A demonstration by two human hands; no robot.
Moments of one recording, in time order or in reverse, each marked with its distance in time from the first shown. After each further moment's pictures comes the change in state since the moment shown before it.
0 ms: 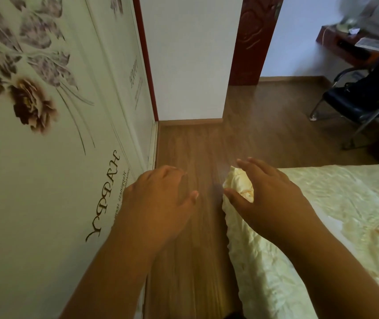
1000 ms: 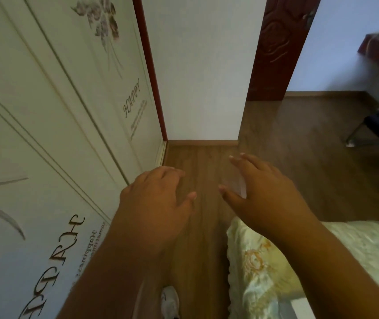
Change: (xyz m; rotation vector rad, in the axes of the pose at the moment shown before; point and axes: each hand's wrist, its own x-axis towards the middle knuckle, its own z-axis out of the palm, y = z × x) left_hand 0.298 0.090 0.018 0.044 -0.039 -0.117; right_hand 0.328 0.104 -0.043 0.050 -0.016 -0.219
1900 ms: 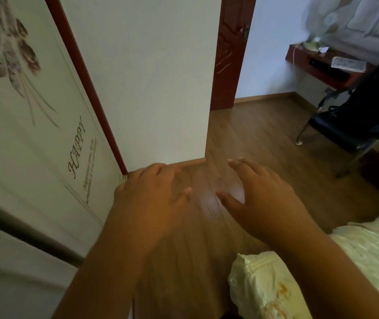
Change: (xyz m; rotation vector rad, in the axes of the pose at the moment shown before) left_hand 0.344 -0.080 -0.035 -0.017 -0.275 0.178; right_hand 0.274 -0.030 0.025 -0.121 0.116 0.300
